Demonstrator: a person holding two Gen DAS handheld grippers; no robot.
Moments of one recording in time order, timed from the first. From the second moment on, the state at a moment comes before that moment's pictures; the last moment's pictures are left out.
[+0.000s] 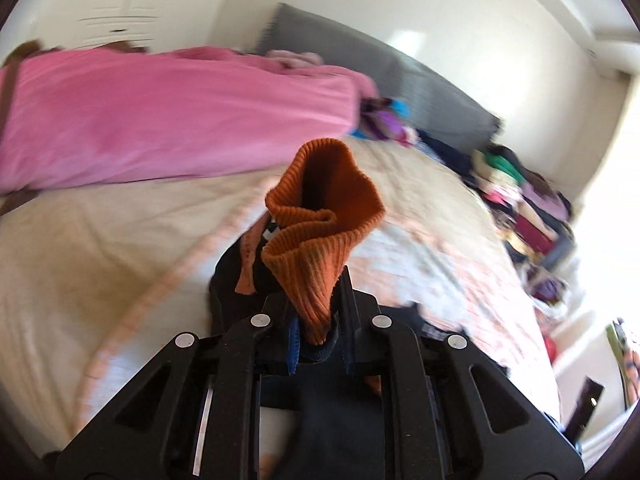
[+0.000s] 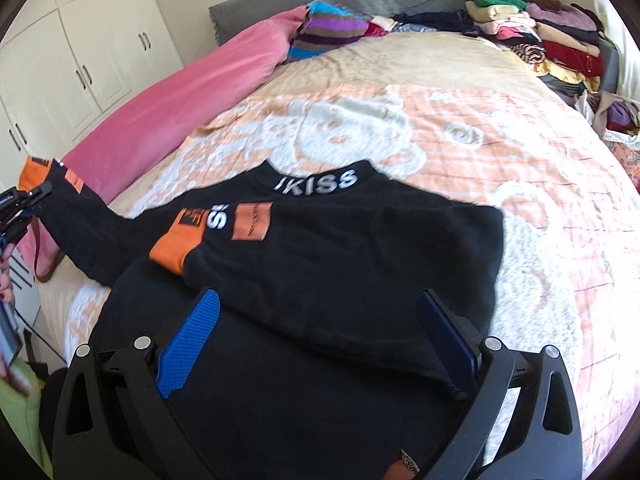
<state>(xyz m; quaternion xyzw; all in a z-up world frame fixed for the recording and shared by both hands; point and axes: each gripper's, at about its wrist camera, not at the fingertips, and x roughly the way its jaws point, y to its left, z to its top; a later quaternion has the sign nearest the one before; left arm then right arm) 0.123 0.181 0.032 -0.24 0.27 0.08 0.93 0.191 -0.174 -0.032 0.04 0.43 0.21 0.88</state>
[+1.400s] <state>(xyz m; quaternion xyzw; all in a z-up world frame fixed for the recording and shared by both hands) 0.162 0.054 -0.052 -0.12 0.43 -0.05 0.89 0.206 -0.185 -0.057 0.12 0.47 0.26 0.84</state>
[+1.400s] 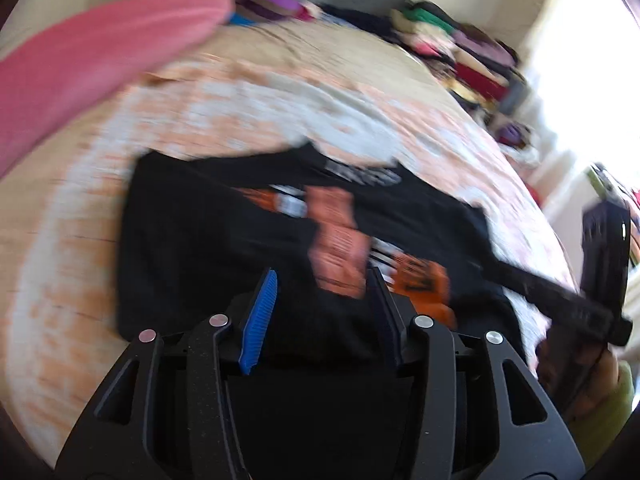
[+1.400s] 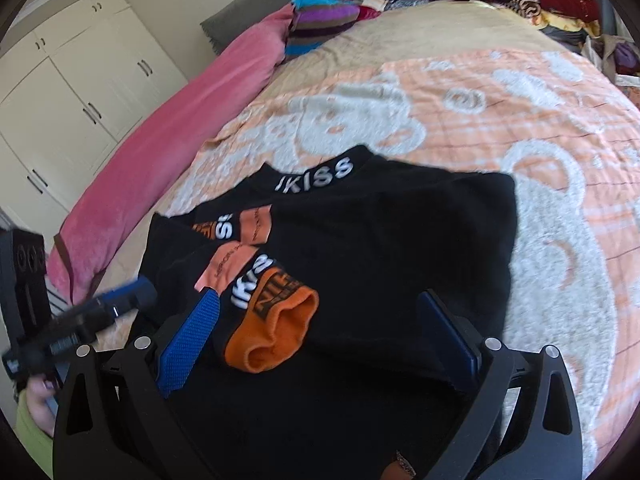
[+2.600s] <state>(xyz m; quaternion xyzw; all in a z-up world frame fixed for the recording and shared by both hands) 0.176 0.079 -0.033 -0.09 0.40 0.02 0.91 0.217 -0.210 0.003 0.08 0.36 0.23 0.90</state>
